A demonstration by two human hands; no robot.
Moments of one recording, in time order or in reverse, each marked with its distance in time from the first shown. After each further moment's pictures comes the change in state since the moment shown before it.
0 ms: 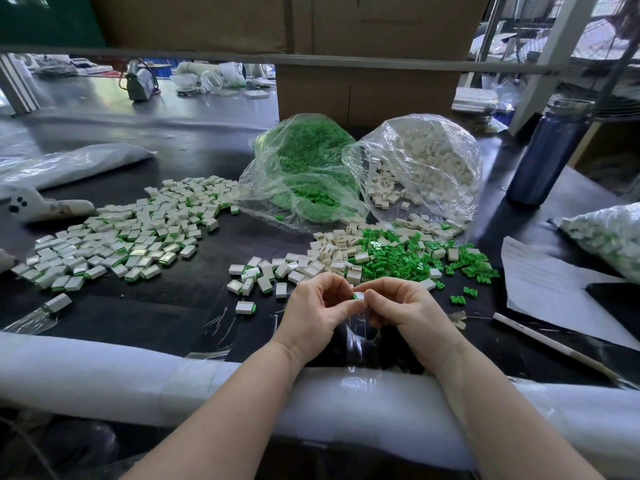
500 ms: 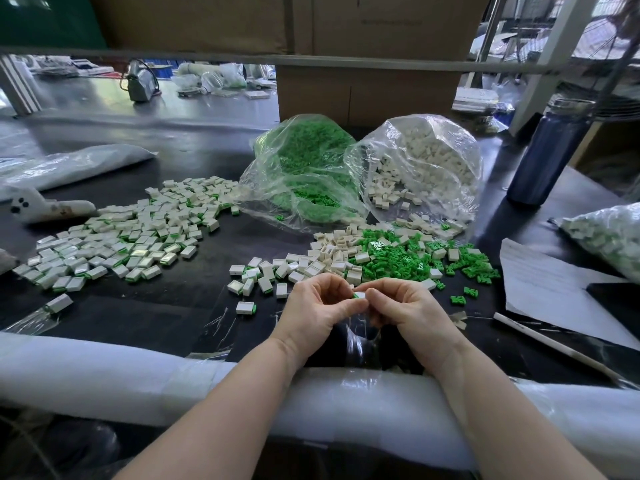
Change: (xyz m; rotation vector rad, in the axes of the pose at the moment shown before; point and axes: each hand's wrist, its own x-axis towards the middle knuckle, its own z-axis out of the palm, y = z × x) left_hand 0.000 0.001 -0.001 -0.173 -0.012 -0.101; right_hand 0.002 0.001 0.001 0.012 0.023 0.011
